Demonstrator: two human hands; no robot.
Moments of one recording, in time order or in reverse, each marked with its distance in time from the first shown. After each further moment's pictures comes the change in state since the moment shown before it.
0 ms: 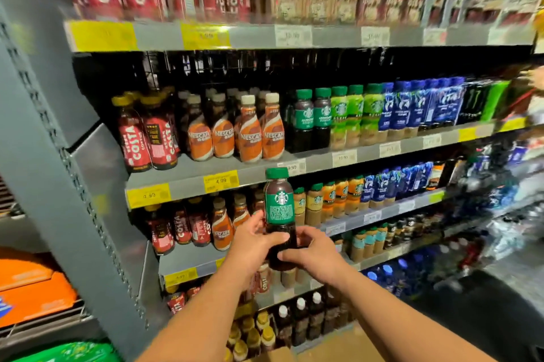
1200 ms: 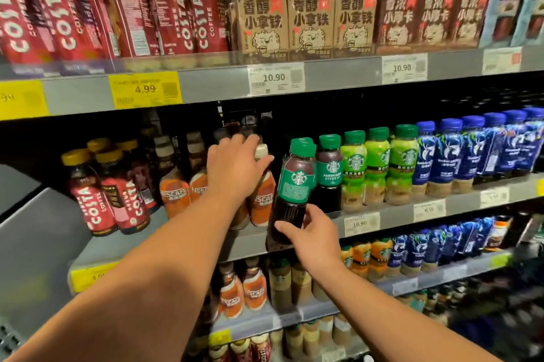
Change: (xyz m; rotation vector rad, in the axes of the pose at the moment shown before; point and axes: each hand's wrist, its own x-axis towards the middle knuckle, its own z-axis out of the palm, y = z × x) left_hand 0.222 0.159 0.011 1.488 0.568 0.483; right_hand 0.170 -0.074 -0.066 0.008 0.205 -0.231
